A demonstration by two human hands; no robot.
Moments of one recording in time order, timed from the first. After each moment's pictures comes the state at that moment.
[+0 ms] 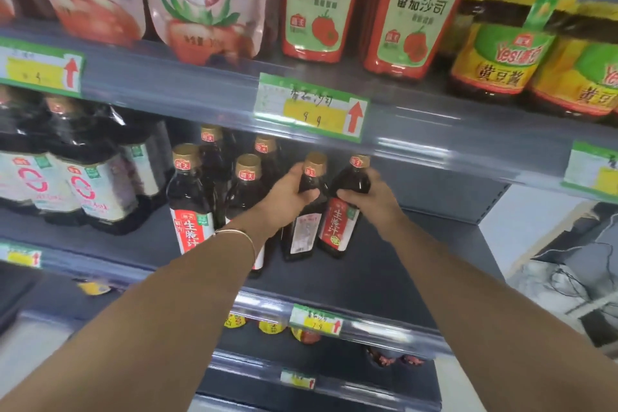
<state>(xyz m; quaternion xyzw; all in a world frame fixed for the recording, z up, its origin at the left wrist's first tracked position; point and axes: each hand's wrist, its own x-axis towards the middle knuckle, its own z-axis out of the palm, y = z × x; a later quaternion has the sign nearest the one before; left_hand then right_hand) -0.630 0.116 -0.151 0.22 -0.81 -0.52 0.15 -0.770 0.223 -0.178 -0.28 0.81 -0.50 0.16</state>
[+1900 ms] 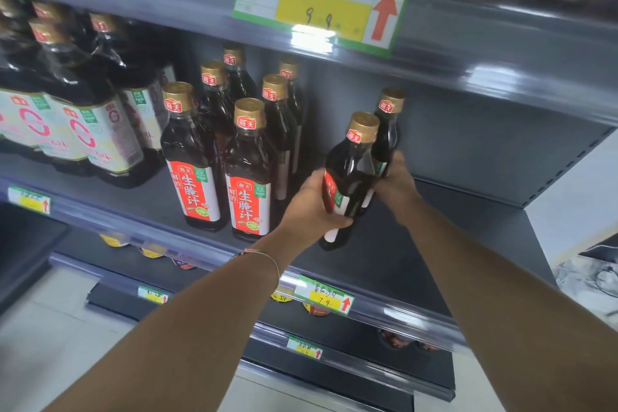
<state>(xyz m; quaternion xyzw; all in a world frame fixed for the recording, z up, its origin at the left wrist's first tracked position) -0.648 0.147 -0.238 0.29 -0.79 -0.51 0.16 -0.821 0.203 -0.256 -0.24 0.83 -0.46 0.19</state>
